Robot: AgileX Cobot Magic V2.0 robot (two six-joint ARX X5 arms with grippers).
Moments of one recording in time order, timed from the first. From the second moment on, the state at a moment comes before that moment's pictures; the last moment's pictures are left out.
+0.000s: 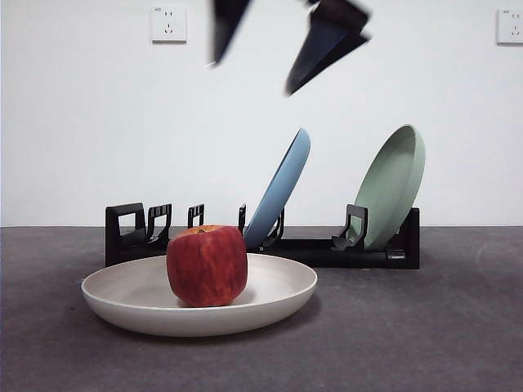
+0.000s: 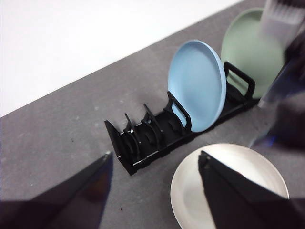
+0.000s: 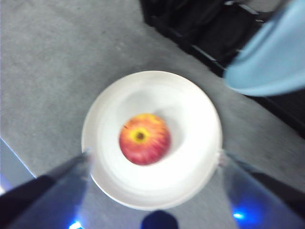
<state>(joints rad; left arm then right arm) -1.03 0.94 1.20 -0.82 -0.72 -0.13 0.79 1.55 1.50 -0.86 -0.02 0.06</state>
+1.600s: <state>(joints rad) -0.90 0.68 0.57 -0.40 -0.34 -0.15 0.68 0.77 0.56 -0.35 0.06 0.26</state>
